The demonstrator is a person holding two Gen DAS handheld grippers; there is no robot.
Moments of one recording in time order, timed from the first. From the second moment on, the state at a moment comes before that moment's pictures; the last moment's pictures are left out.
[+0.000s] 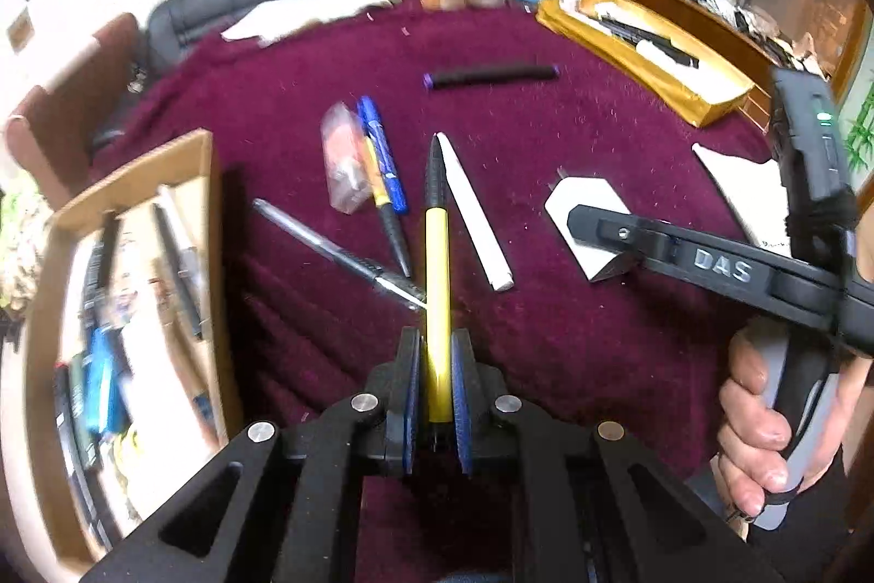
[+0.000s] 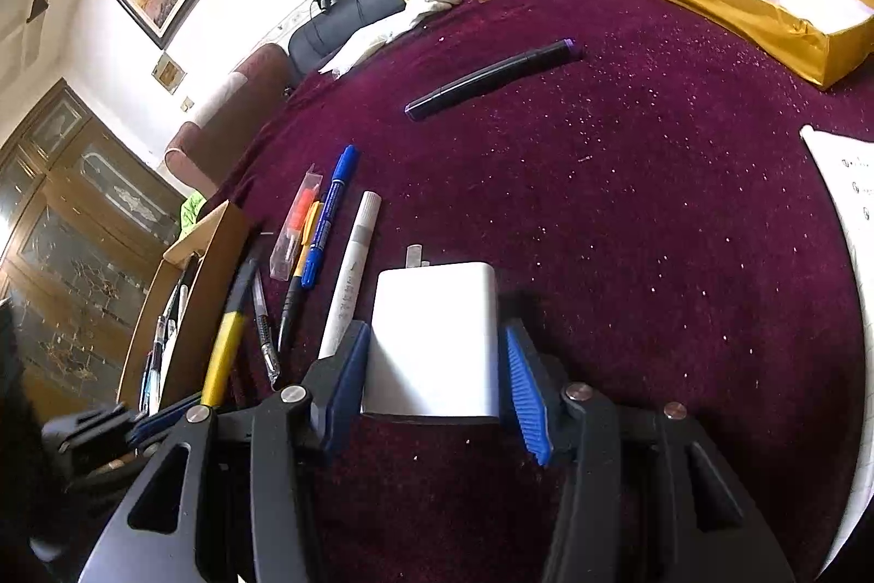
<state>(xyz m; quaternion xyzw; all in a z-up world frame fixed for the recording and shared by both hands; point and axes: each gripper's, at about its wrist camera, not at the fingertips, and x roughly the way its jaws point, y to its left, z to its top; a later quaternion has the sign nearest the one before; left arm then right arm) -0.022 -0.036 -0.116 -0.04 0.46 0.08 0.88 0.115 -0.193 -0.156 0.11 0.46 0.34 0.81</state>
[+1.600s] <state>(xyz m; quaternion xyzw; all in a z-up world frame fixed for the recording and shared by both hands) -0.107 0.182 -0.132 -0.19 0.43 0.26 0.84 0.078 0.077 -0.111 -0.03 0.46 0.48 0.75</state>
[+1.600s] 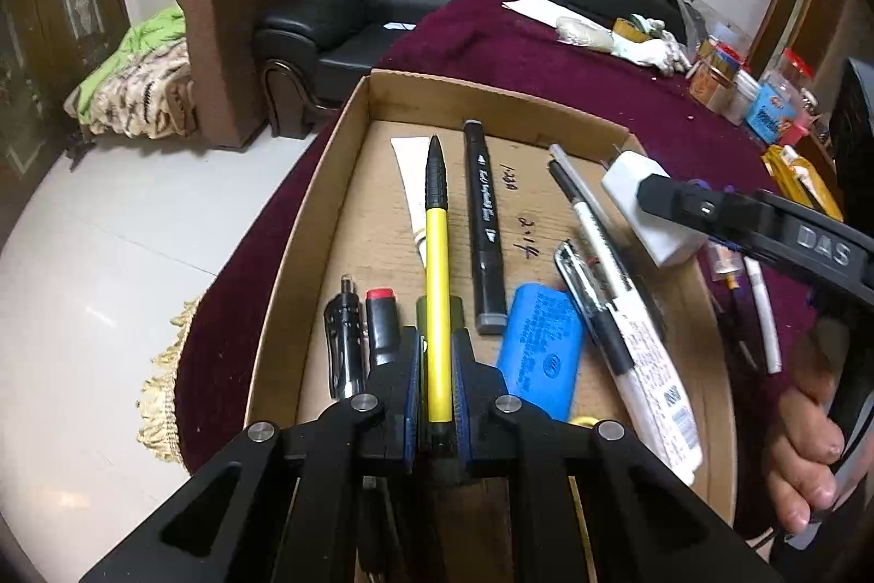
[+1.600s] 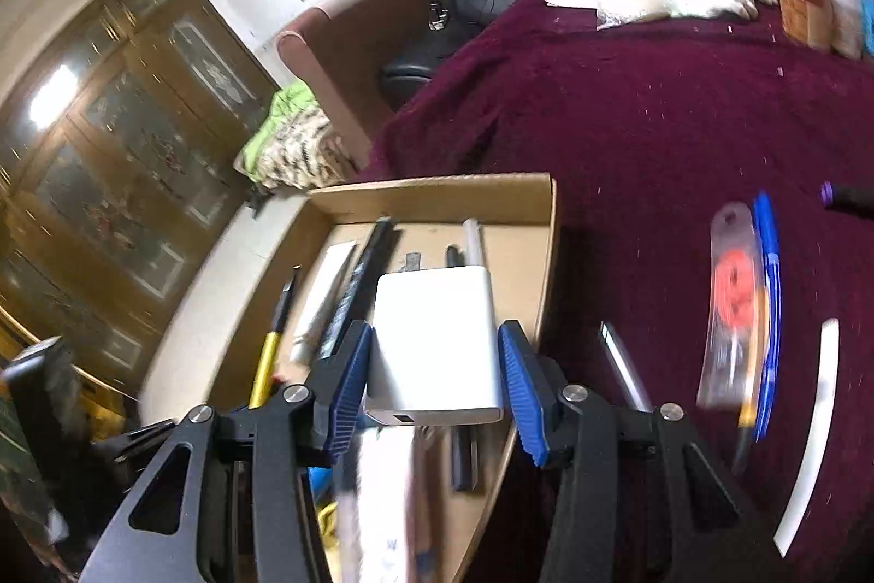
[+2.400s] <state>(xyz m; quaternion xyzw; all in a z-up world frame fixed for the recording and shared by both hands) -0.122 0.156 -0.106 -0.12 0.38 0.32 0.86 0.072 0.038 -0.100 -0.05 0.42 0.47 0.78</state>
